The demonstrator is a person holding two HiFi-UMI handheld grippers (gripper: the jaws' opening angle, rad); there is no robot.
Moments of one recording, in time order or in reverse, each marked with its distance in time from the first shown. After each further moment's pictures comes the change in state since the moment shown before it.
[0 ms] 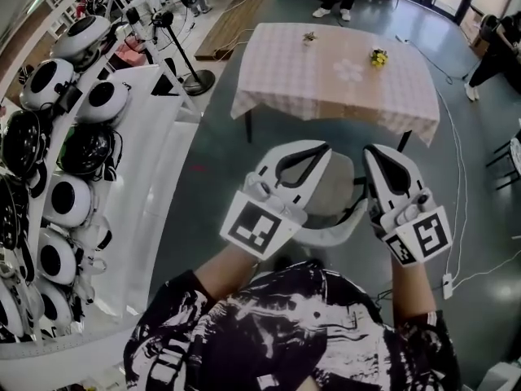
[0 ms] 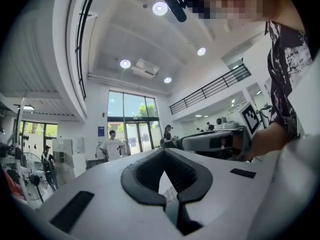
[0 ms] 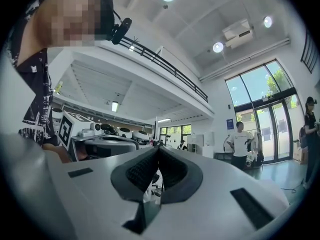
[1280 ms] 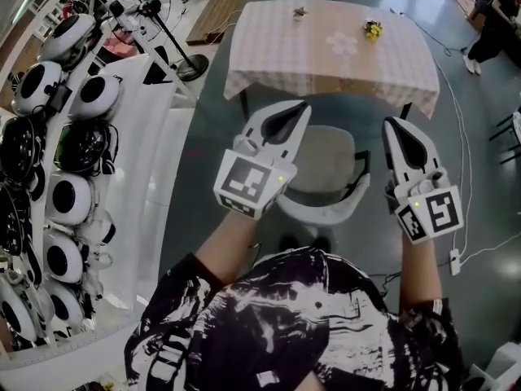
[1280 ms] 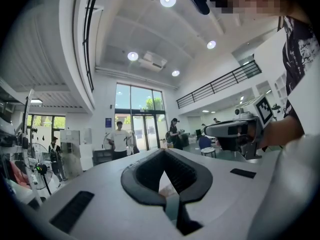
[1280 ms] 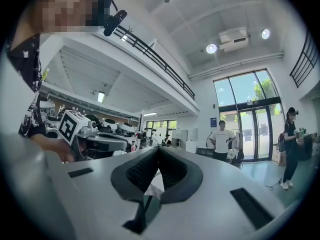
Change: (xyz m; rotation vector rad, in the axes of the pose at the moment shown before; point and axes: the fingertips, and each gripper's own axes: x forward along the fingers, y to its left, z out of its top) left arm 0.021 0.026 -0.049 -0.086 0.099 0.067; right arm -0.036 -0.048 -0.027 -0.030 0.079 -0.171
